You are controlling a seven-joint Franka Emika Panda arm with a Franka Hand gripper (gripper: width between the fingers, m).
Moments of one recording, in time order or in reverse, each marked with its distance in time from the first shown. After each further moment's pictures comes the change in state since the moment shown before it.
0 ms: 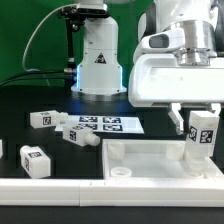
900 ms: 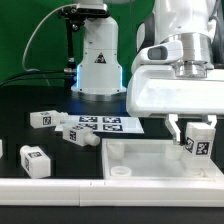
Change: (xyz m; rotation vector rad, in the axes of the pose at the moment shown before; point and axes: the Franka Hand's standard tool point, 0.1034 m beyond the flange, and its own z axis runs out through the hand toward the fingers) arm -0.012 0.002 0.015 -0.009 -0.005 -0.024
